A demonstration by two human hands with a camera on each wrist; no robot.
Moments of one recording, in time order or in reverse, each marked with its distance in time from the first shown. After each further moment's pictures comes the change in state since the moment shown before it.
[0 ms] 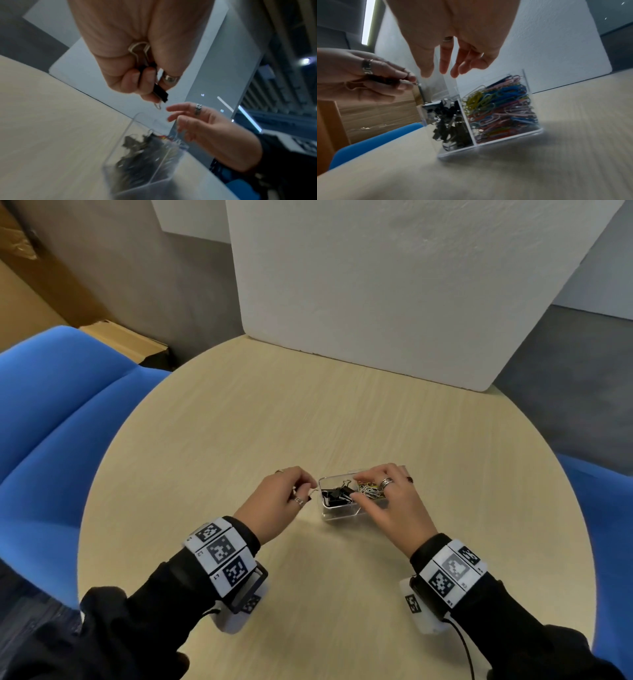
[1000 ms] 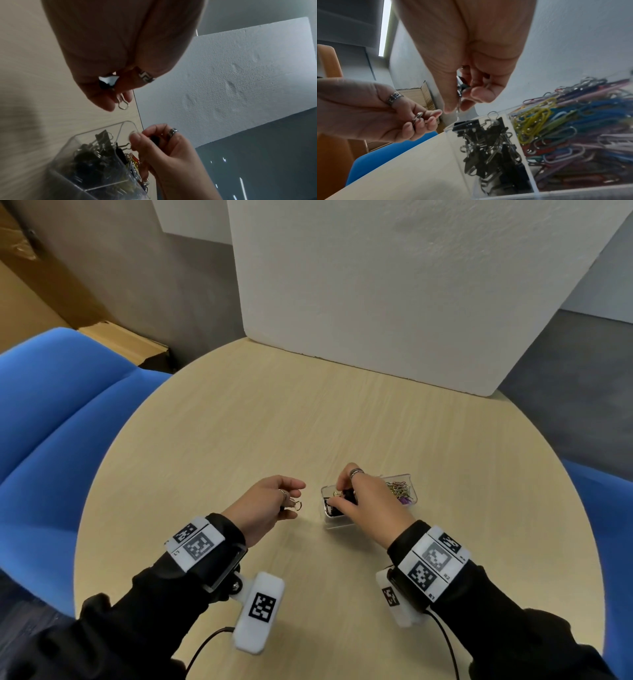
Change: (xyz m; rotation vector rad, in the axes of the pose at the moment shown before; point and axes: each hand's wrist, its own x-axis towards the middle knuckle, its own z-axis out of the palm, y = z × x) left_hand 0.015 -0.005 -0.009 -0.814 -0.035 -0.542; right_hand 0.037 -0.052 0.000 -0.038 -0.405 0.249
